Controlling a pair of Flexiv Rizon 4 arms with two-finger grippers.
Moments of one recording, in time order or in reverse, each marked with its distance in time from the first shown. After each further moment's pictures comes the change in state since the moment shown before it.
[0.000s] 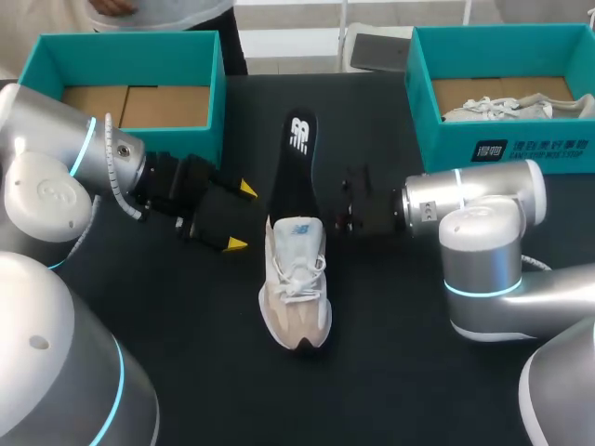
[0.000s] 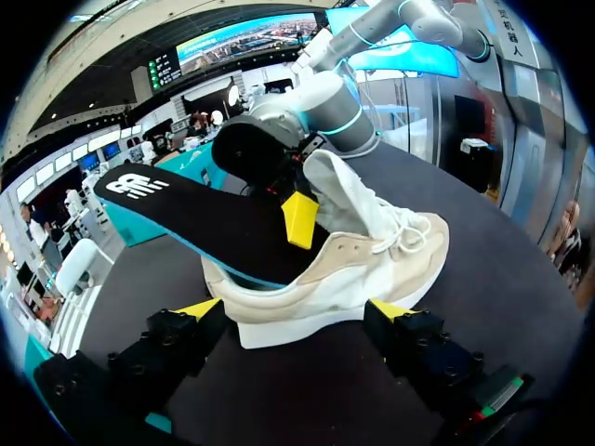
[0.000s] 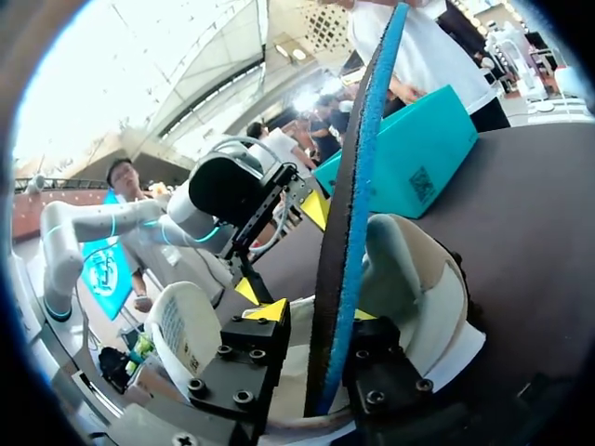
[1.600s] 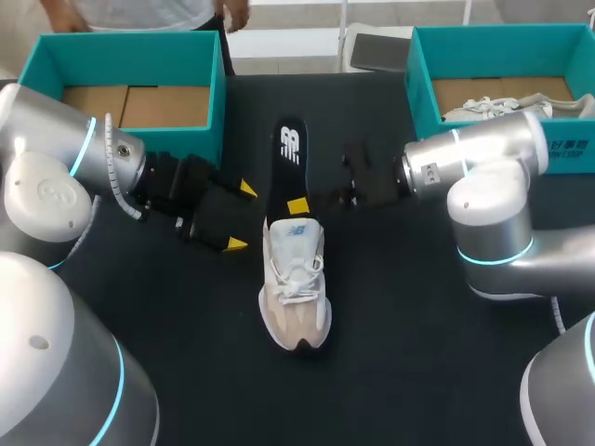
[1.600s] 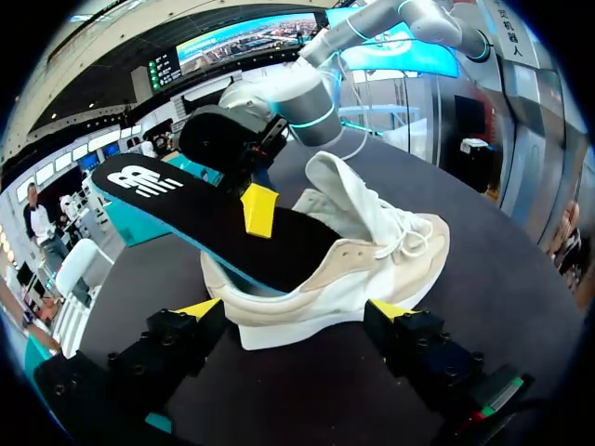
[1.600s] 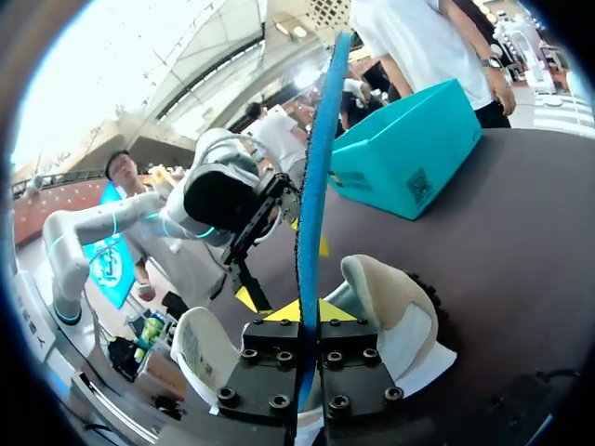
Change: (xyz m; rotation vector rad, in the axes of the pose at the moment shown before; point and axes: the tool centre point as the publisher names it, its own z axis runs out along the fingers) left arm 0.000 0.000 0.000 0.000 0.000 0.000; right arm -0.006 0.020 -0.012 0.132 0.015 0.025
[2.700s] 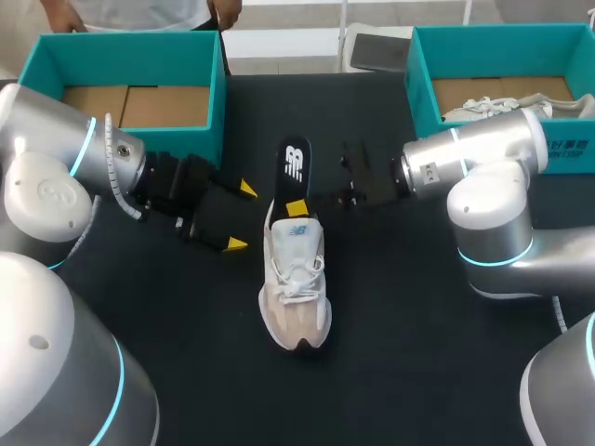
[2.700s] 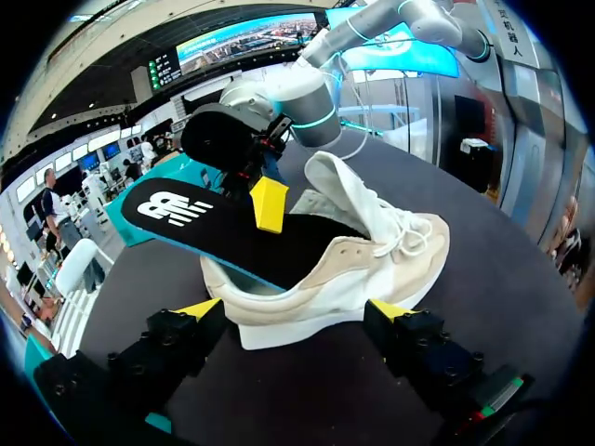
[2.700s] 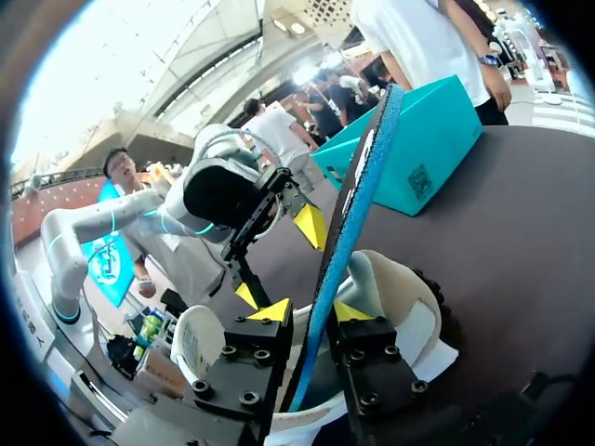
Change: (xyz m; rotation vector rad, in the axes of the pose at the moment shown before) left arm 0.000 0.000 0.000 0.000 0.000 0.000; right arm -0.002 0.000 0.000 0.015 -0.006 -0.012
